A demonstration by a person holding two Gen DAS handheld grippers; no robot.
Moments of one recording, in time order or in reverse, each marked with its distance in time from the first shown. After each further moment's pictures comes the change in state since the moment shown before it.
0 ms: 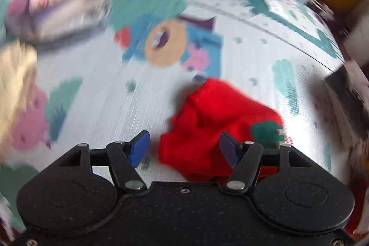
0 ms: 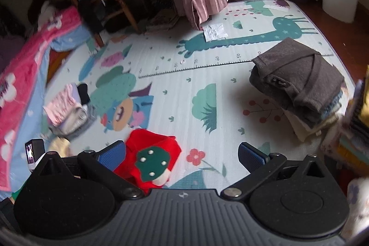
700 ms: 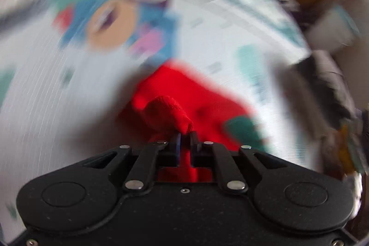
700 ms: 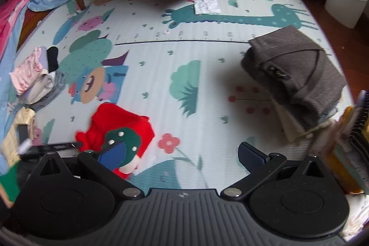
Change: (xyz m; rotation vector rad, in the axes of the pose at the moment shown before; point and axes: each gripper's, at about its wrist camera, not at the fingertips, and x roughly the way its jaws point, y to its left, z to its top) left arm 0.009 -0.055 0.002 0.121 -0.015 -0.285; right arm 0.063 -0.004 0.003 -0.085 0.118 -0.129
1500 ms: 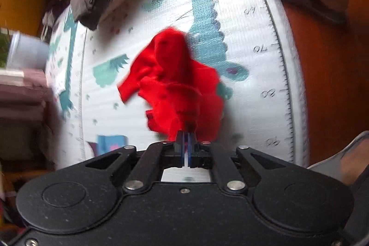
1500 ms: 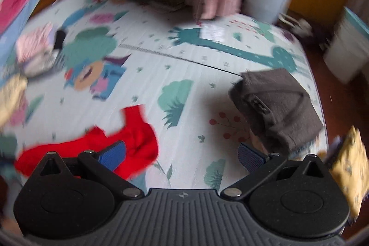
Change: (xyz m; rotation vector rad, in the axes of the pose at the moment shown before) left arm -0.138 -0.150 -0.178 1.786 0.249 0.101; right arm -0.020 0.017 -0.032 -0.367 -0.104 -0.064
